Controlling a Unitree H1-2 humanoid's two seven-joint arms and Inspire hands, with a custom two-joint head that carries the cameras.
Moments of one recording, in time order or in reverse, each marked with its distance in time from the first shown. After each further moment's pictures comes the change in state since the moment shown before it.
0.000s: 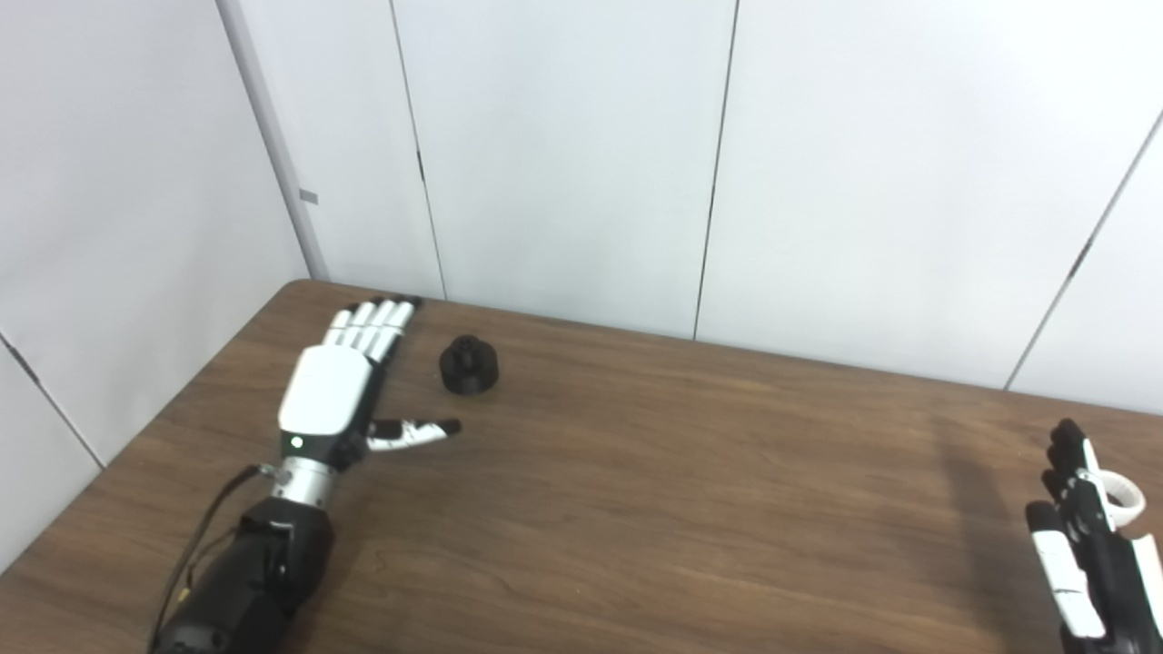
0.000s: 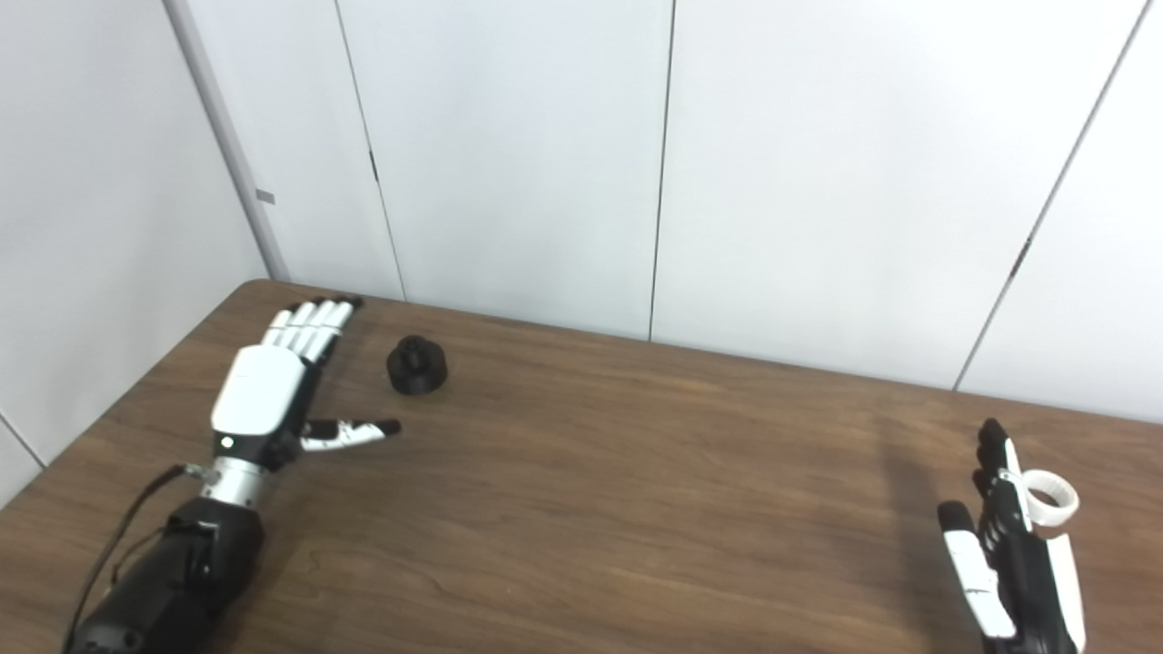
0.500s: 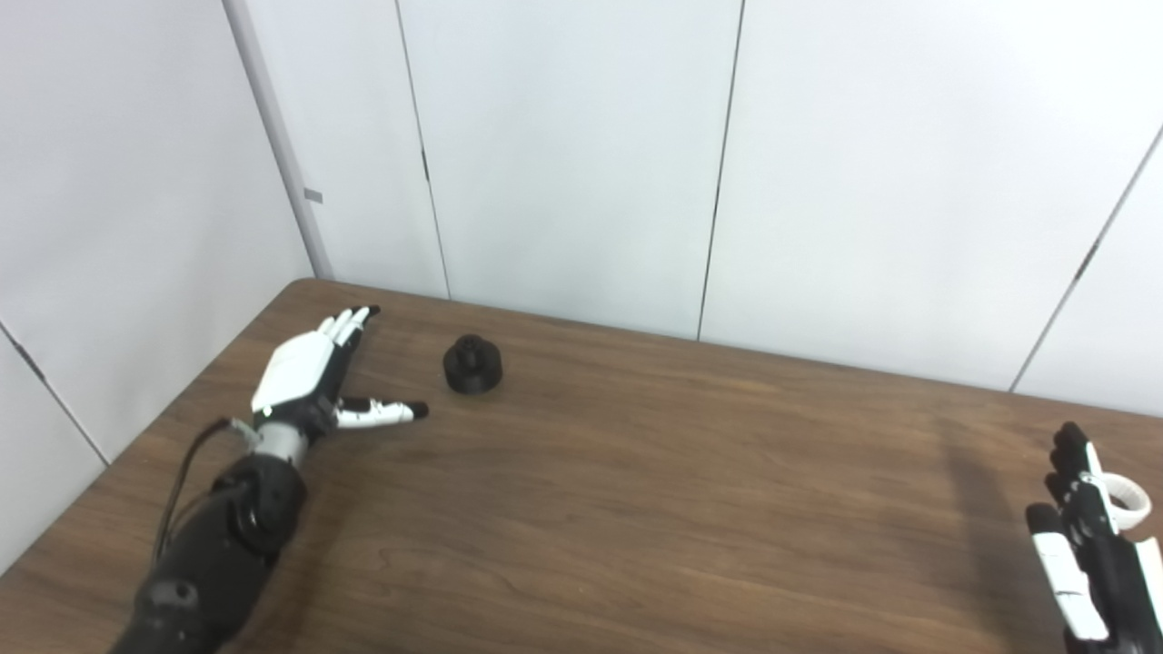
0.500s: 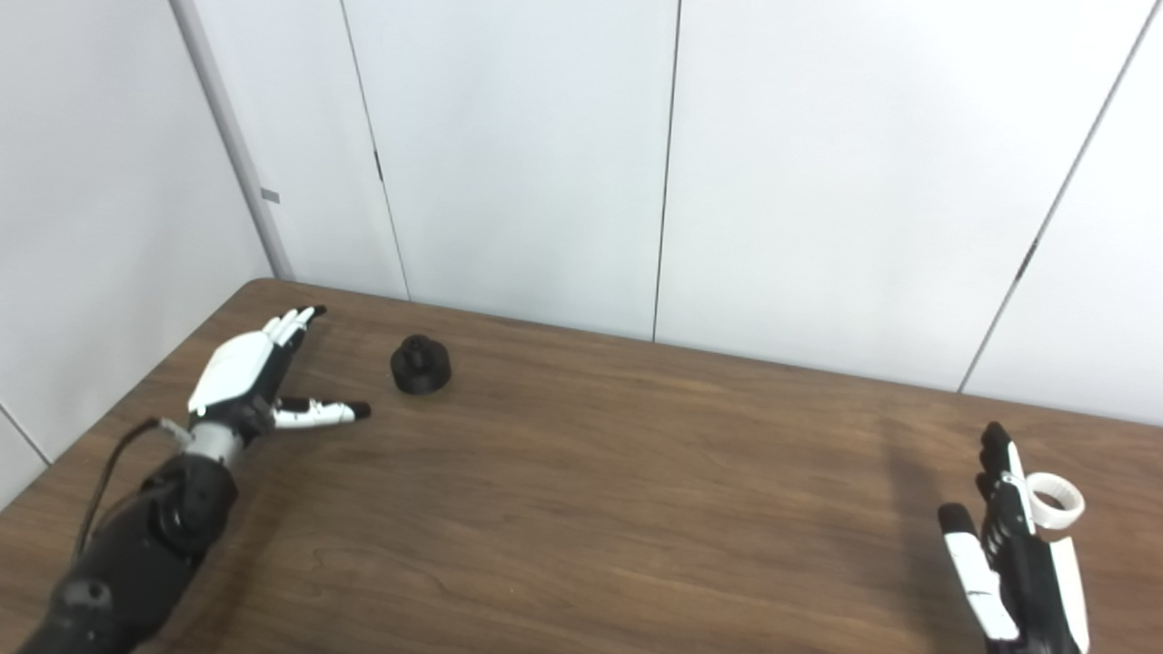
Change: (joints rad) left arm -0.091 0.099 -0.005 0.016 -0.250 0.181 -0.458; right arm 0.007 -0.003 0.000 -0.012 -0.005 0.022 0.001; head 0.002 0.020
